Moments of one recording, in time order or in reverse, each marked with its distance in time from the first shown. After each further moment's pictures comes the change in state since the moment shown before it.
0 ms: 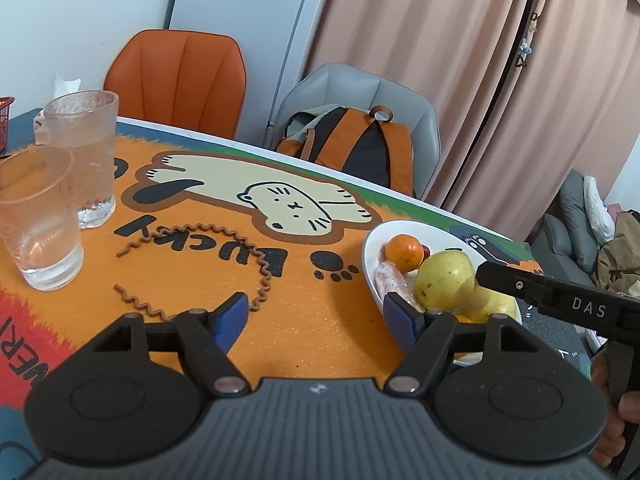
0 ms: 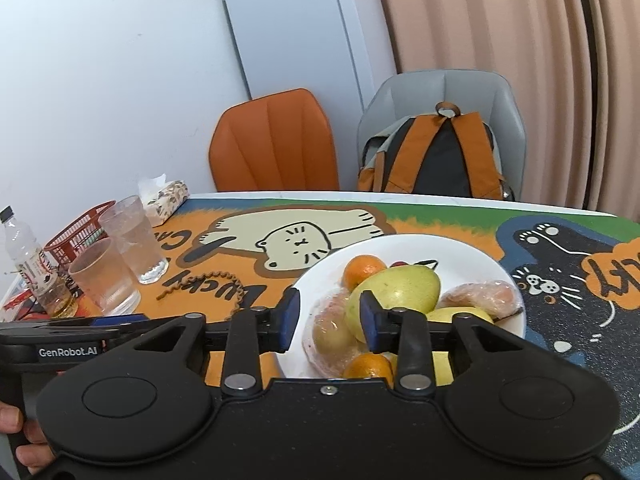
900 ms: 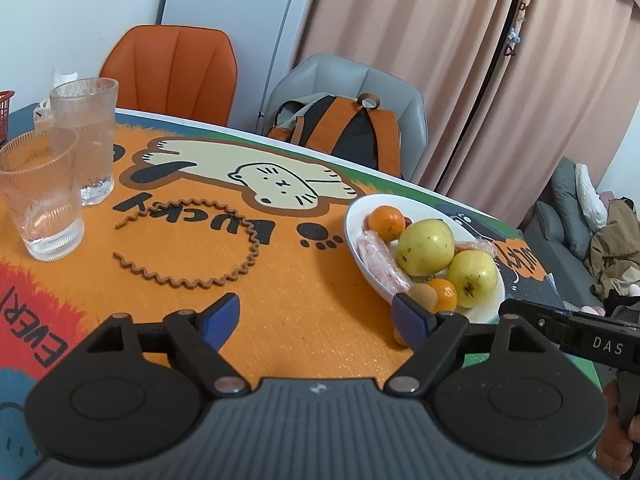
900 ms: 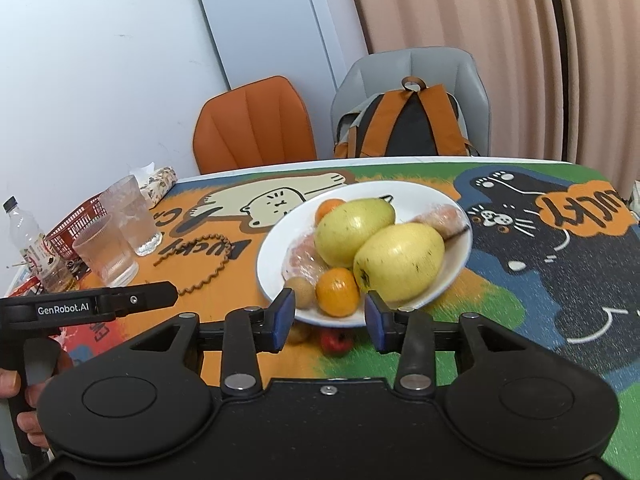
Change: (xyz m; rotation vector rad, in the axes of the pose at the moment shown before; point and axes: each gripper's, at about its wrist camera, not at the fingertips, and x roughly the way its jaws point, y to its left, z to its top) left arm -0.019 -0.011 -0.025 0.020 0.021 -0.022; right arm -0.049 -0.016 -0.044 0.066 0.036 -0.042
